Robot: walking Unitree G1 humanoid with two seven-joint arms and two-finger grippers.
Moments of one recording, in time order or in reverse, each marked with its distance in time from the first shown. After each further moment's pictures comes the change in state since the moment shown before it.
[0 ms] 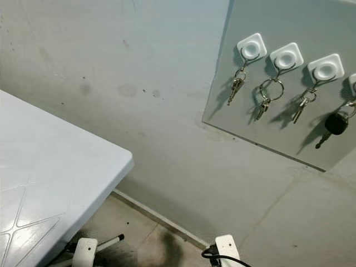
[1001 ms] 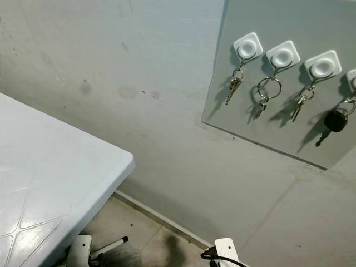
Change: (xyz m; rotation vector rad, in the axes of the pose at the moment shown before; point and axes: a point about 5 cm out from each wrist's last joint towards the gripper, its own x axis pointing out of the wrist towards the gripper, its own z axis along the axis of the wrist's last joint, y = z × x) left arm 0.003 0.008 0.006 -0.056 0.013 0.029; right arm 0.002 0.005 -0.001 0.053 0.022 -0.024
